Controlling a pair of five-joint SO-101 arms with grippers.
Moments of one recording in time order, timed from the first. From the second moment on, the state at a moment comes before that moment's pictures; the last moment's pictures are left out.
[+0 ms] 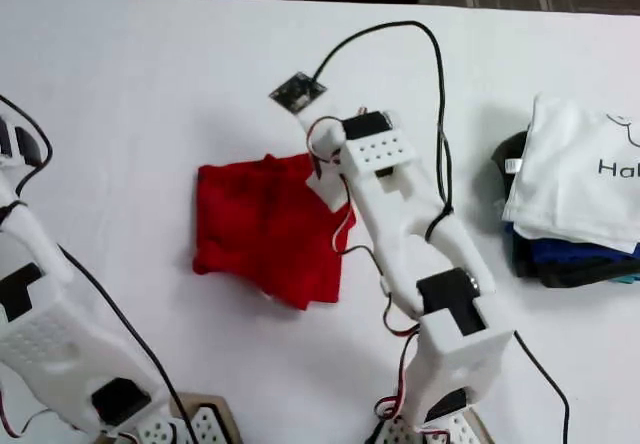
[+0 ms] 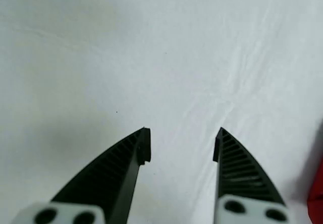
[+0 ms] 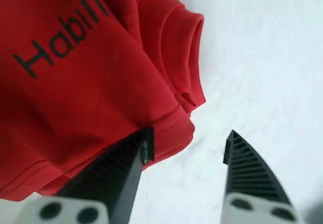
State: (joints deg) left arm -43.6 21.8 -38.9 98.1 -14.3; right arm -23.2 16.0 1.3 71.1 26.0
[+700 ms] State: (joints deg) left arm -43.6 21.8 -38.9 97.4 -14.3; right arm -23.2 16.7 0.7 71.5 25.6
